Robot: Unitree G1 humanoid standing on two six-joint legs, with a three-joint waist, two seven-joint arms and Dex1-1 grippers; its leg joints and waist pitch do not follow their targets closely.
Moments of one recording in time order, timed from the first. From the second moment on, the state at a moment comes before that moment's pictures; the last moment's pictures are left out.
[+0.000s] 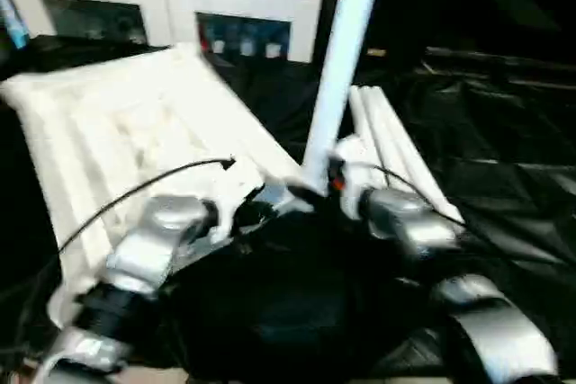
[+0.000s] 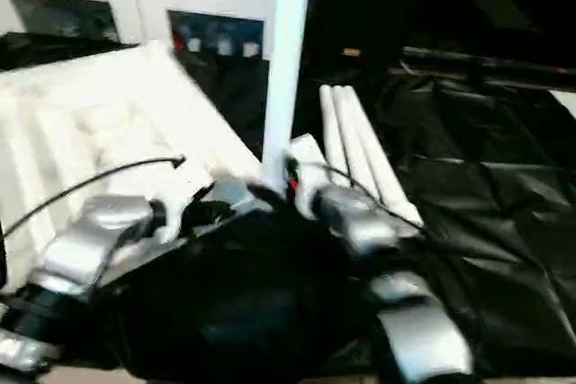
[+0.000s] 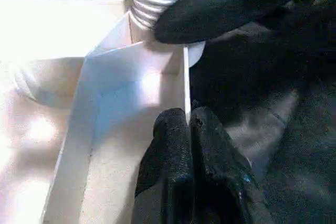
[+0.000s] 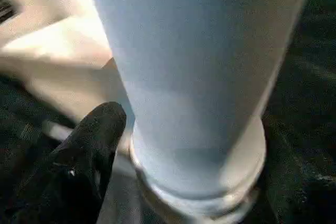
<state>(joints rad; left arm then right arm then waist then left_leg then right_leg) -0.43 0.39 -0.24 0.17 -0.01 0.50 -0.92 -0.68 -0.13 0.08 0.88 0.11 0.07 0.87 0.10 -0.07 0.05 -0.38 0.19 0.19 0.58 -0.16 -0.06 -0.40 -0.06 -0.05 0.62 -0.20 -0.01</state>
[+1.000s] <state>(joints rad) -0.43 0.37 -0.21 0.22 0.00 0.49 -0.88 -0.68 -0.05 0.06 0.85 0.10 0.14 0.66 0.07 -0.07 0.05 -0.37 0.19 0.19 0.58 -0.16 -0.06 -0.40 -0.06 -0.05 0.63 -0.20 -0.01</state>
